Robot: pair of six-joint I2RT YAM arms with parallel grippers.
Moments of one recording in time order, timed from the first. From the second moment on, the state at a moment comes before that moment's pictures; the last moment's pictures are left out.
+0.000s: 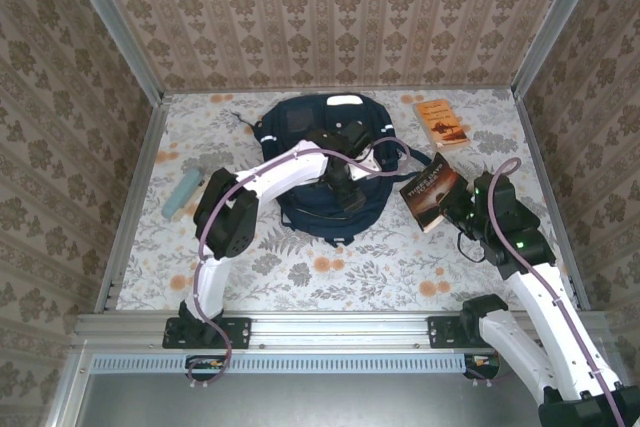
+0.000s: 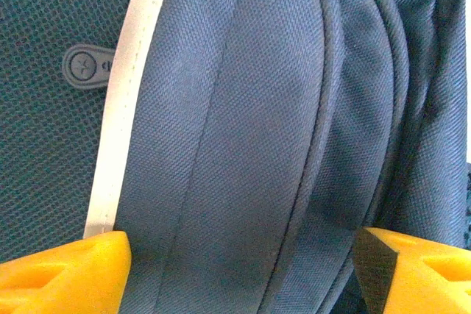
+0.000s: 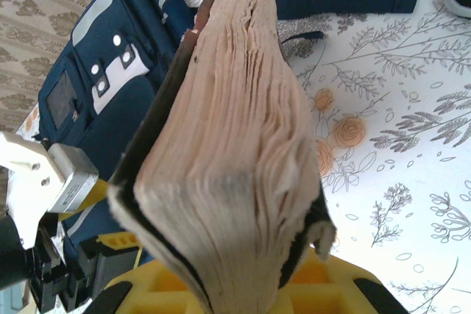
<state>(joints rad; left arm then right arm) -0.84 2.10 1.78 -0.96 0.00 0.32 0.17 0.70 0.73 -0.72 -0.01 0.86</state>
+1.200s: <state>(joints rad) -0.86 1.95 1.83 -0.84 -0.31 0.31 0.17 0.63 0.73 -0.73 -0.15 0.88</state>
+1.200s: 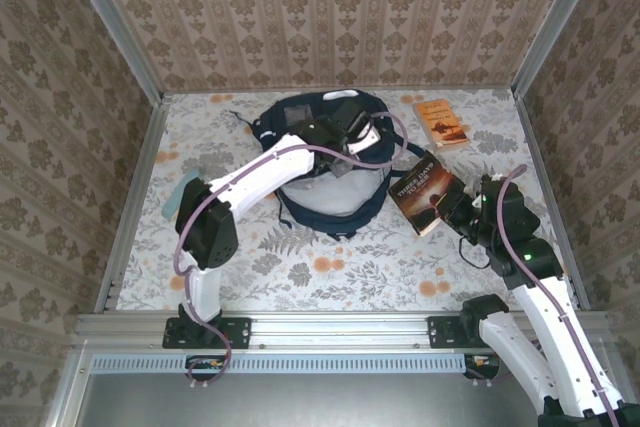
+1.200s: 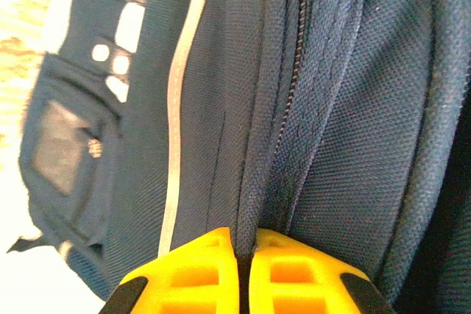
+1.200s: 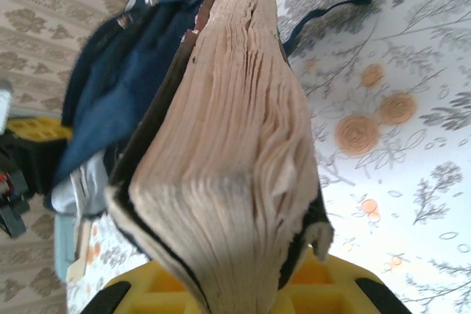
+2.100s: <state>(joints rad) -0.92 1.86 1.80 -0.71 -0.58 0.13 0.39 1.08 0.55 0.10 -0.26 1.28</state>
